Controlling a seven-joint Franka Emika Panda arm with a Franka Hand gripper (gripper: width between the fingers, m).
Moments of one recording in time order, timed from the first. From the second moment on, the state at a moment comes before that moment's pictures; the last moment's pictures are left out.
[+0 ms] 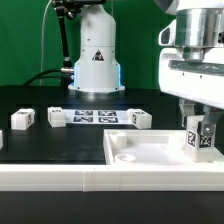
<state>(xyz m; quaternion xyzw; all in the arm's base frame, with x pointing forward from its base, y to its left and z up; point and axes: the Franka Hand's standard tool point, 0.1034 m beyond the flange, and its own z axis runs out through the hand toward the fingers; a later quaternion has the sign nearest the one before) 0.623 0.113 0.073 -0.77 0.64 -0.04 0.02</state>
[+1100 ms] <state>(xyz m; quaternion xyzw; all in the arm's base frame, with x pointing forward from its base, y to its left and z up) 0.623 0.116 0.070 -0.90 0.43 -0.05 0.02</state>
